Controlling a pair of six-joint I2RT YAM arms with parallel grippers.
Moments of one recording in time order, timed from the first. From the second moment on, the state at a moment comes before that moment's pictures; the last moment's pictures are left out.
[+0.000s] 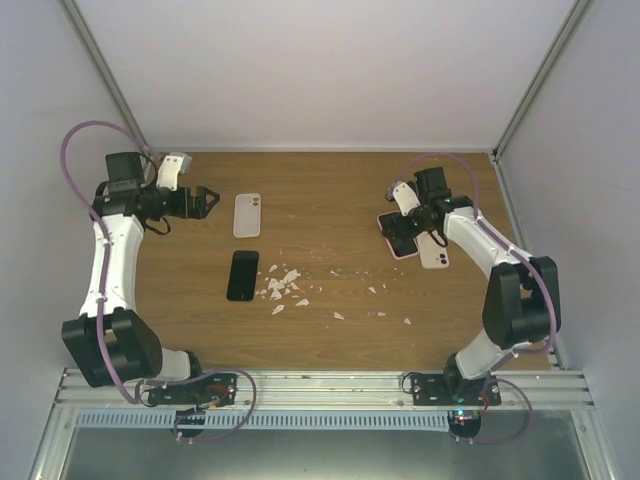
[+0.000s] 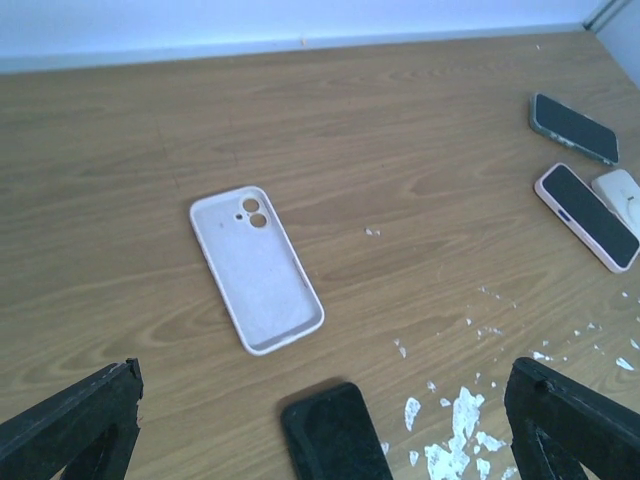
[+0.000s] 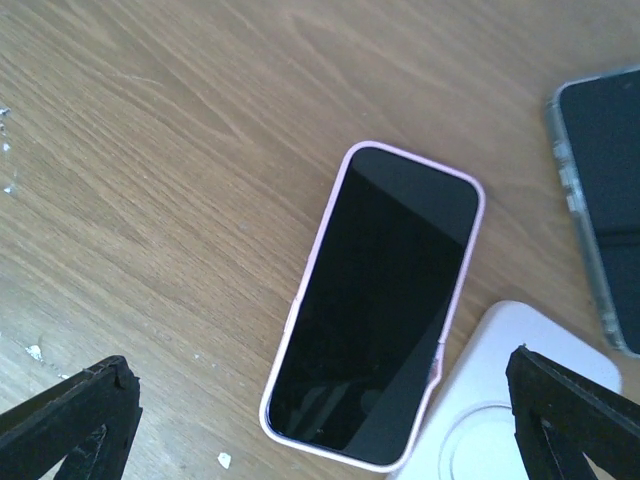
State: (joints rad) left arm 0.24 1.39 1.32 -0.78 0.63 0.25; right arm 0.21 1.61 1.18 -0.58 -0.16 -0.40
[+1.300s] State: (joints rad) left arm 0.24 1.25 1.38 -0.72 0.70 0.12; right arm 0.13 2.05 1.44 -0.68 -0.22 -0.32
